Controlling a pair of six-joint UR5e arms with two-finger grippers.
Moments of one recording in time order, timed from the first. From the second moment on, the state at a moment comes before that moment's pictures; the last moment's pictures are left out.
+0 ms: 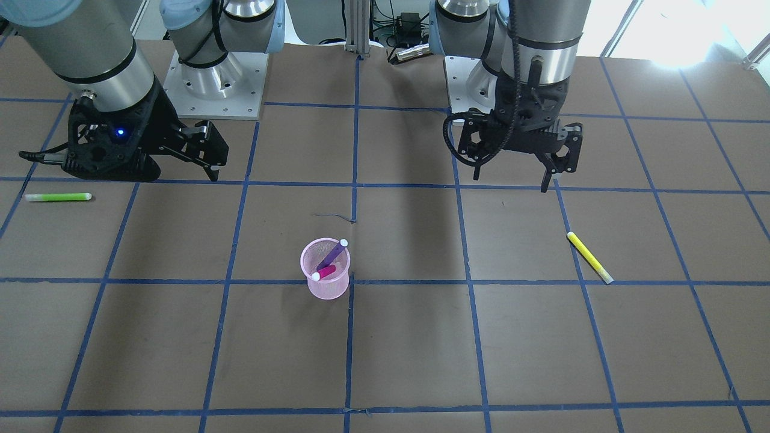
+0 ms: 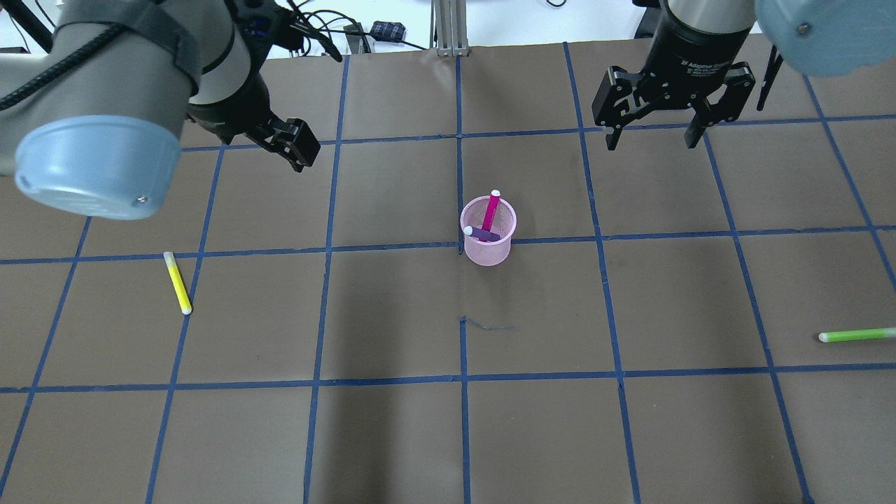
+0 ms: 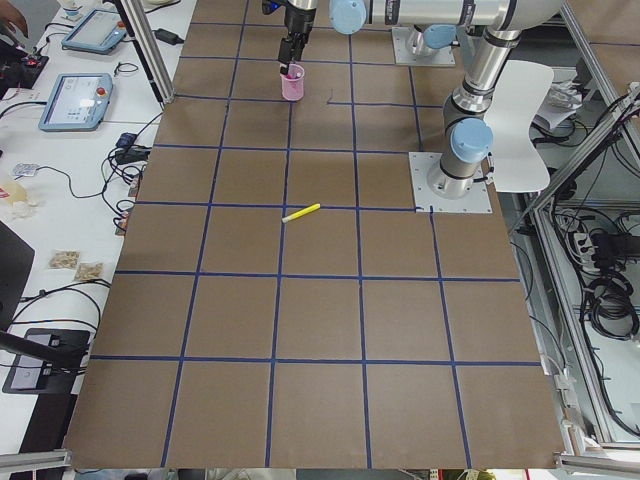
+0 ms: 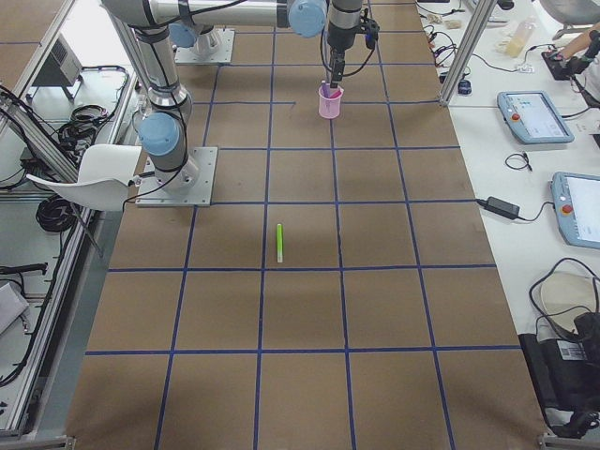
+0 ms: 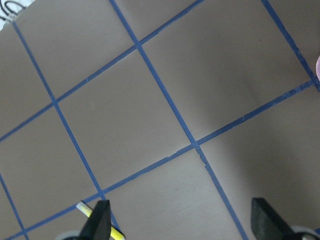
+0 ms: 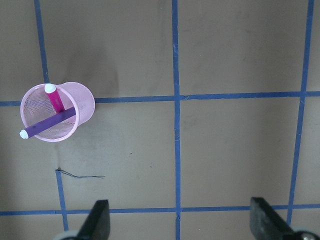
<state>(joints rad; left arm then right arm) -1.65 -1.55 -1.67 -1.30 1.66 0.20 1.59 -1.46 1.46 -1.50 -1.58 0.03</state>
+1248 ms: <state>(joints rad) -1.52 -1.52 -1.63 -1.45 1.50 0.04 1.59 -1.48 1.42 -1.49 -1.57 0.01</state>
